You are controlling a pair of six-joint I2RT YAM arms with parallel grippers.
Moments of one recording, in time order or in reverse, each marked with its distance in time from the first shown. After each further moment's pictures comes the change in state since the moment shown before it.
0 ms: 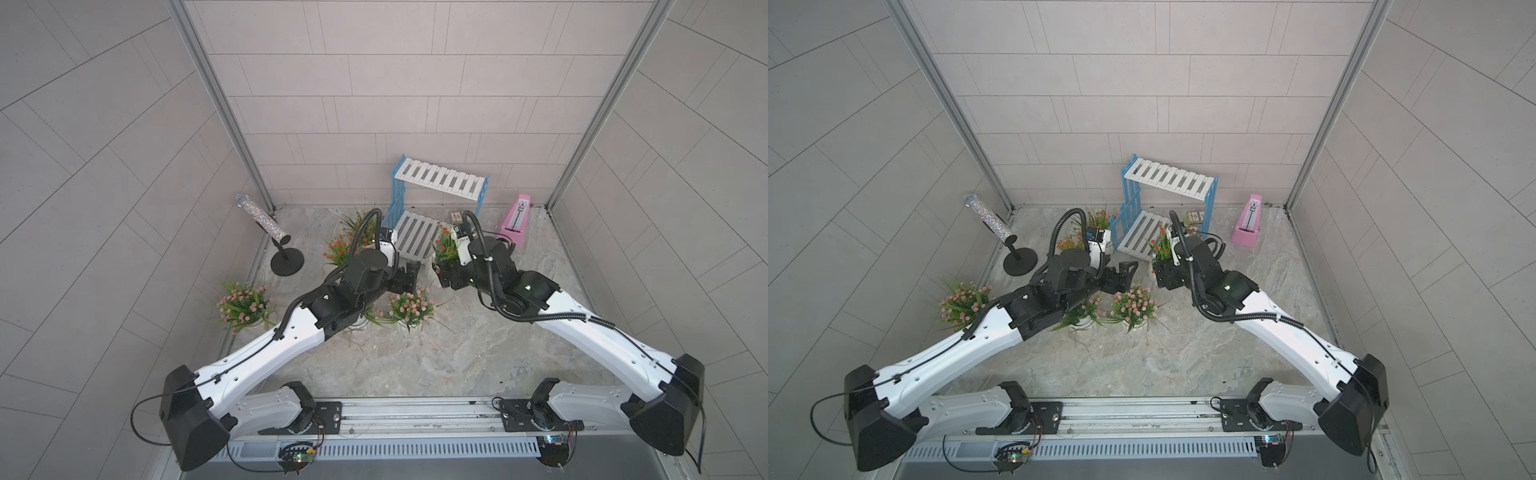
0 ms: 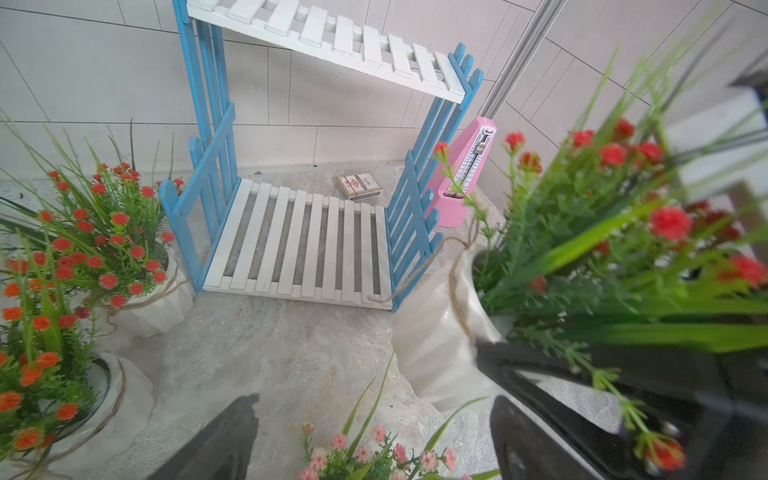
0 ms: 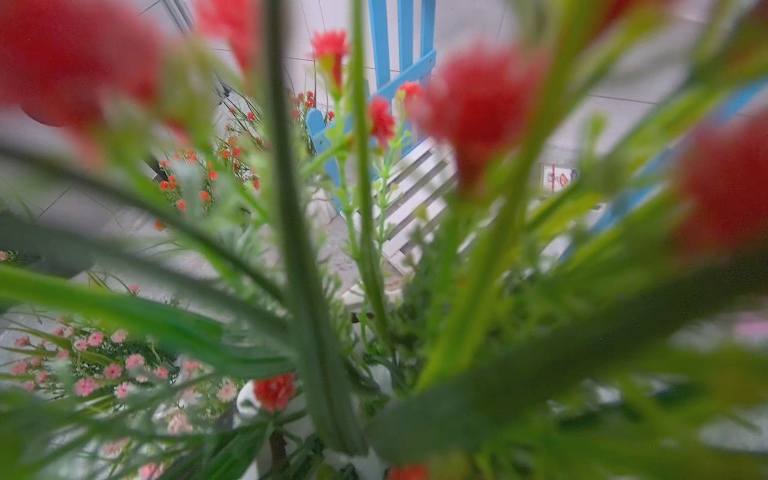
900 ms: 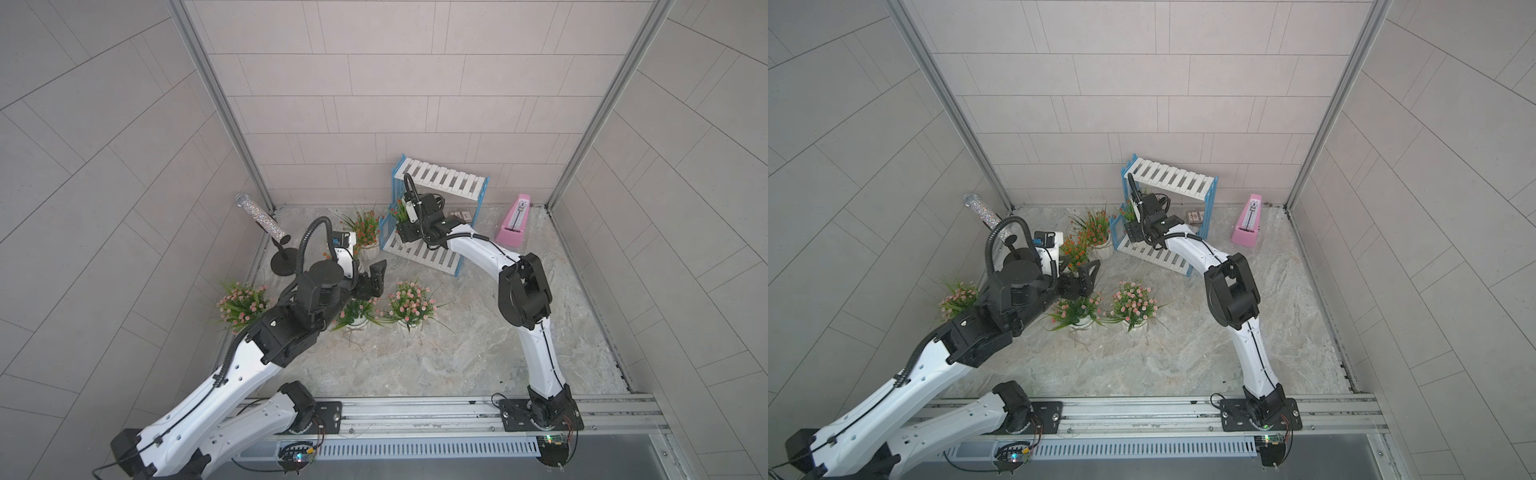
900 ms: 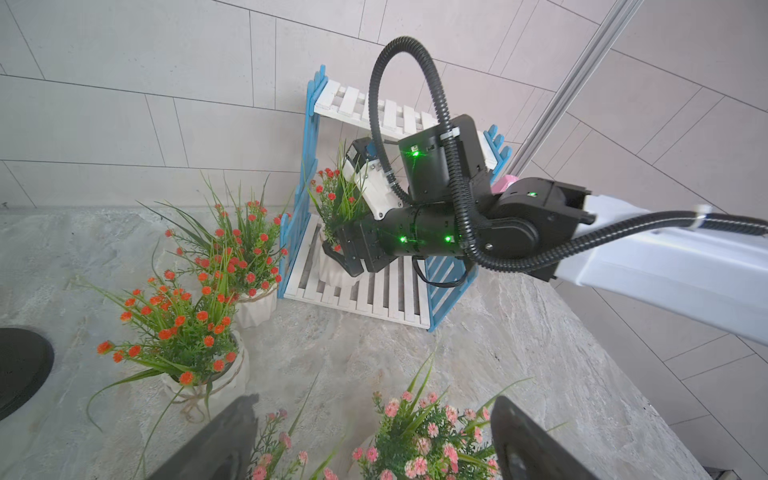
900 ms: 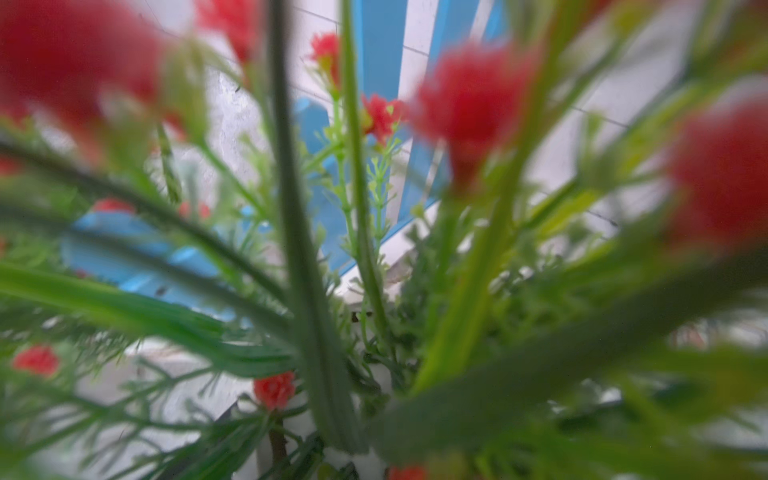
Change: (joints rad) left arm 0.056 -0.298 -0.027 -0.176 -0.085 0.018; right arm -0.167 0.961 0.797 0.085 -0.104 -0.212
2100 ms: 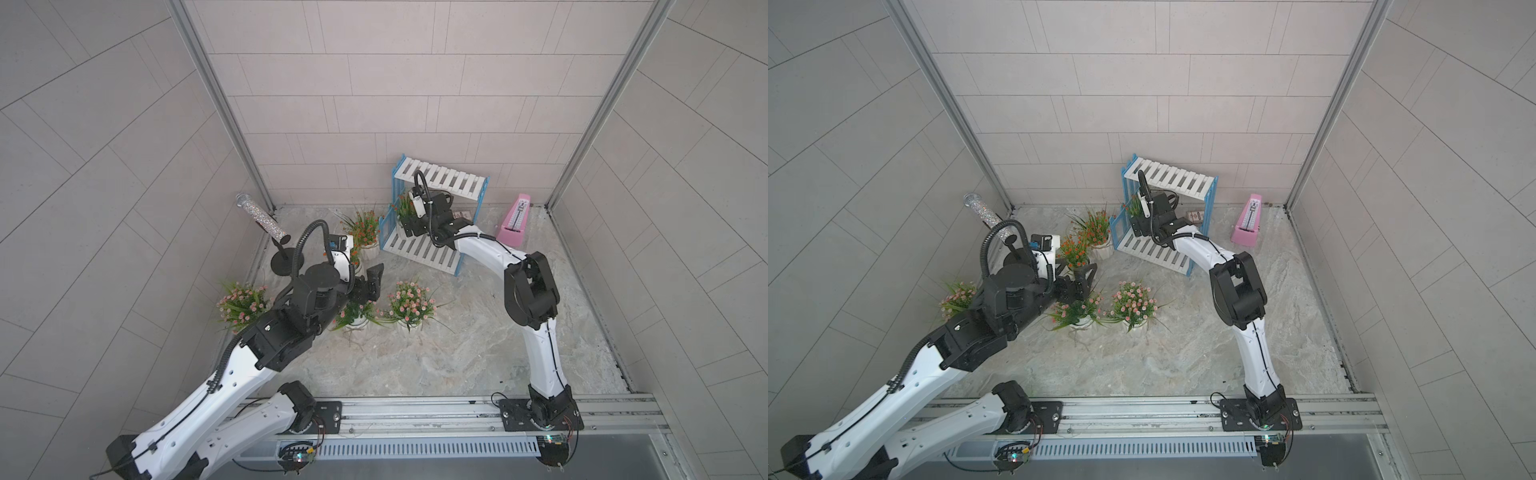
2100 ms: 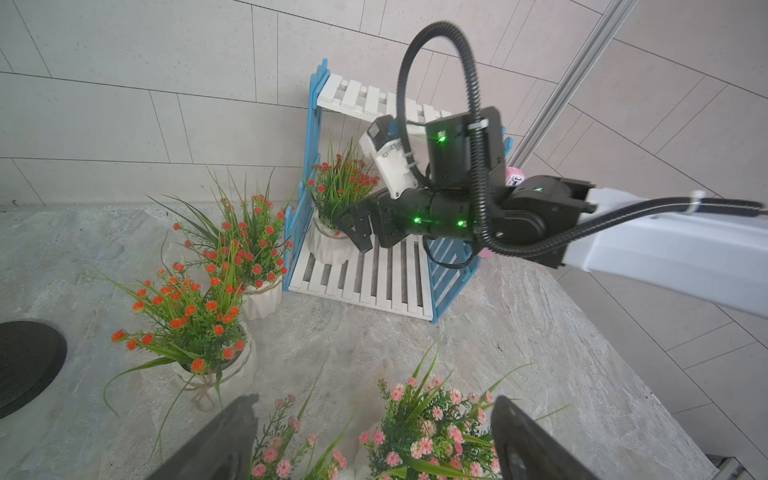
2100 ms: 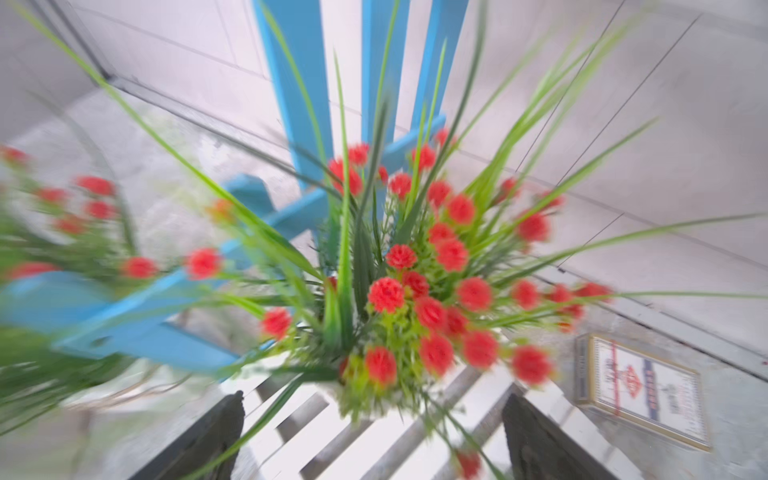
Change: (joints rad) left arm 0.006 -0.027 -0.007 -0.040 0.003 0.008; right arm -0.043 -0.128 -0.176 0.187 -0.006 -0.052
